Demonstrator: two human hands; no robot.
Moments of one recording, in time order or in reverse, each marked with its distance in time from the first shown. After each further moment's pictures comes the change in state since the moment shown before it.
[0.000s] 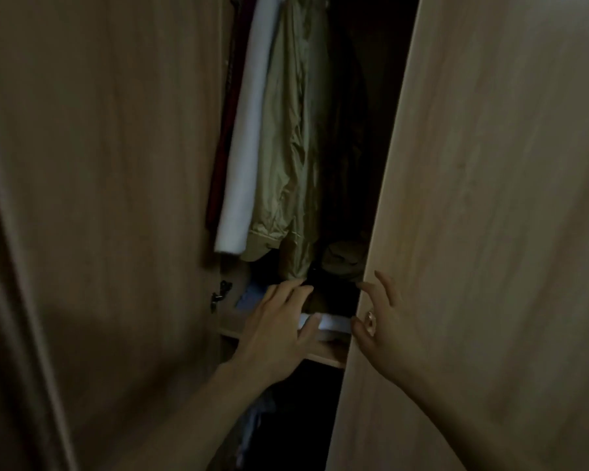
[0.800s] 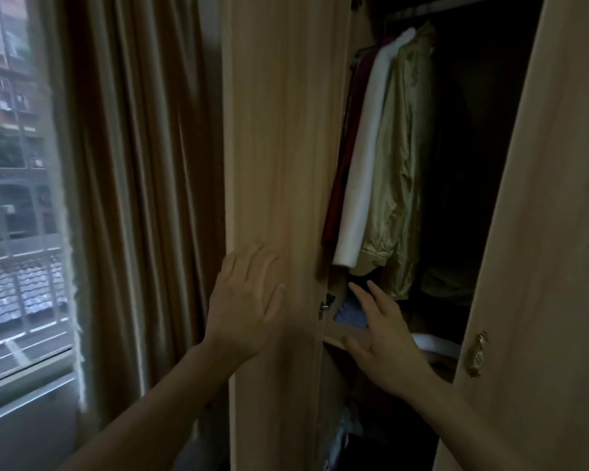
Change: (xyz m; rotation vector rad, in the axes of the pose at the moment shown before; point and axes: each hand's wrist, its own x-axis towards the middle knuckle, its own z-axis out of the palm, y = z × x) left_hand -0.127 -0.076 -0.199 0.354 0.491 -0.087; right_hand -0.022 -0.190 0.026 0.260 -0.214 -0.222
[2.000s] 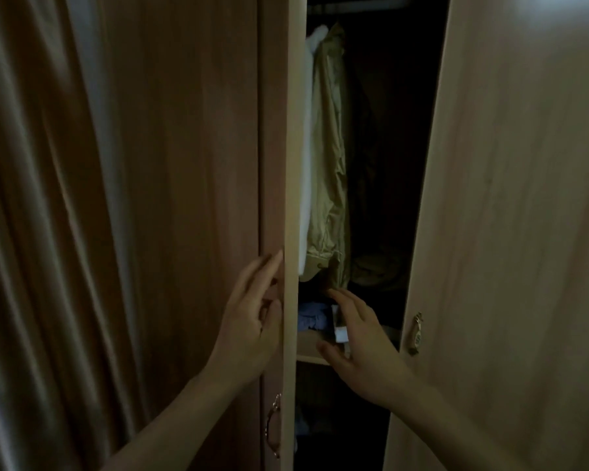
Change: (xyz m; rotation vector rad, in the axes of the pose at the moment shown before) left_hand 0.039 -0.008 0.070 -0.838 -0.217 0.069; right_hand 0.020 0.001 0.020 -0.064 0.125 0.192
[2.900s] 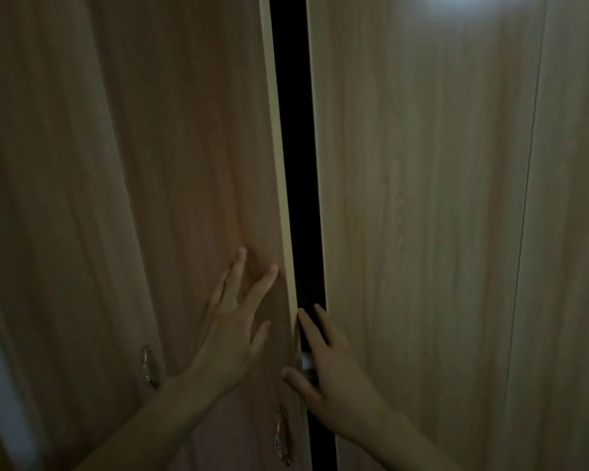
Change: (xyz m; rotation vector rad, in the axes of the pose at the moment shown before) left_hand 0.103 0.006 0.183 0.532 -0.179 0.214; right_hand 0.001 0.146 -0.070 -0.016 0.020 0.076
